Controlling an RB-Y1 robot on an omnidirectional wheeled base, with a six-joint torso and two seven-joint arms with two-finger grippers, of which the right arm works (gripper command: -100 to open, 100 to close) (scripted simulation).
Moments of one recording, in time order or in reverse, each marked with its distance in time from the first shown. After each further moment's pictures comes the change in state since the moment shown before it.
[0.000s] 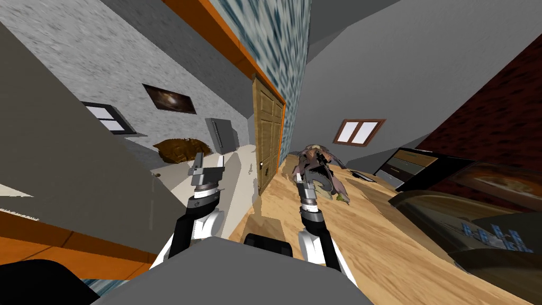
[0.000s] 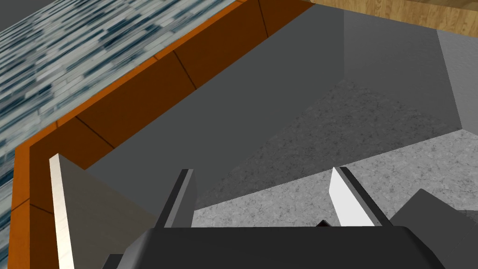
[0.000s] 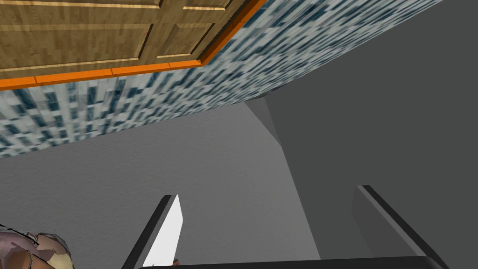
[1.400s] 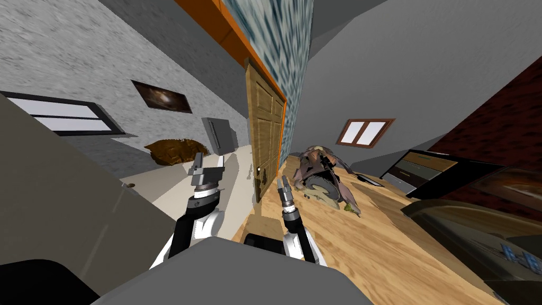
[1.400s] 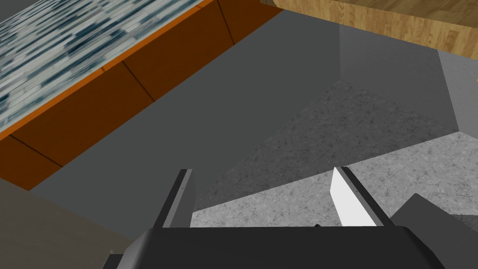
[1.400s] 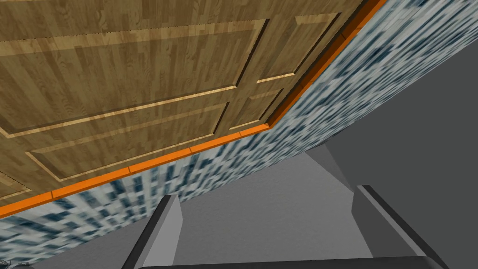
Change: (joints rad) arm -0.130 -0.040 0.220 0.286 -0.017 -0.060 -0.054
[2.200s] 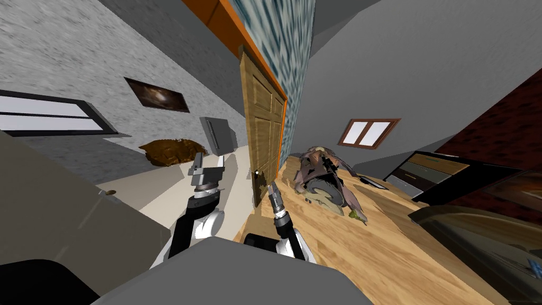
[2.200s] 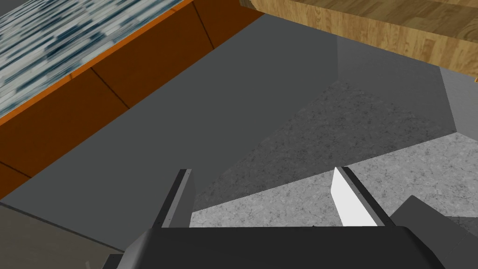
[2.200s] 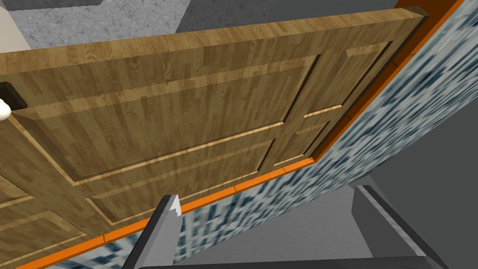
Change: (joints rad) arm -0.068 -0.019 0.134 0.169 -0.006 -0.042 -0.027
